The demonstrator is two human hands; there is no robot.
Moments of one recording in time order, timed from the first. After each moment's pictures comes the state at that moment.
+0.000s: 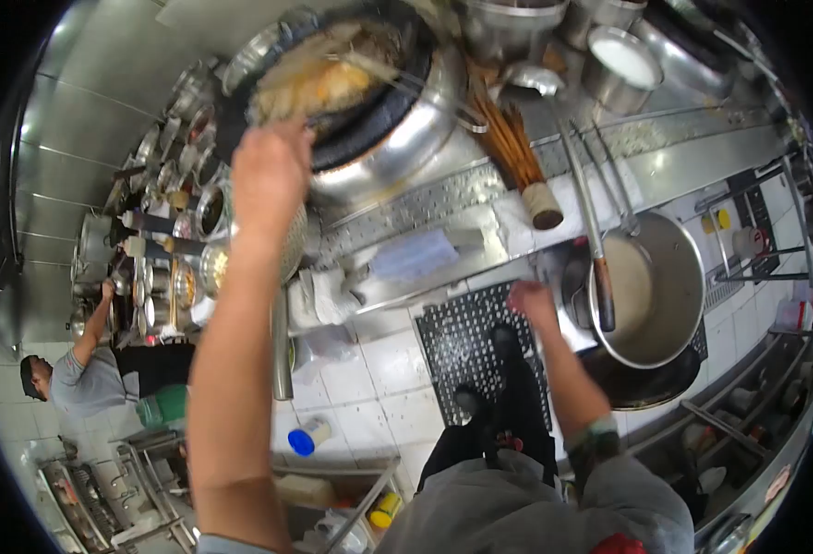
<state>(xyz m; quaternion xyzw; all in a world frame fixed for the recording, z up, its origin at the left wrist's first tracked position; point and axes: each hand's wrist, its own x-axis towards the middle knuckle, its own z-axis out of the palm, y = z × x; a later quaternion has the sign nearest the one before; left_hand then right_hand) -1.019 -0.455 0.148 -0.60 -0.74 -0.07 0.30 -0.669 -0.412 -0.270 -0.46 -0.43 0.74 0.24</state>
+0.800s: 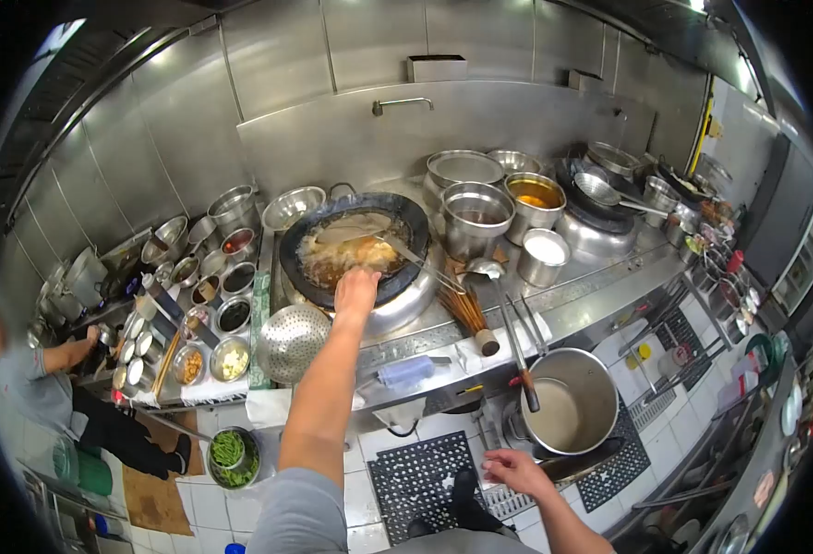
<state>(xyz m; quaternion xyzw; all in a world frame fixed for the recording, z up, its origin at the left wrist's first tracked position) -1.019 -0.439 0.134 -0.49 -0.81 -0.30 0.11 -0.563 -0.546 0.027 -0.39 -0.63 0.66 0.10</state>
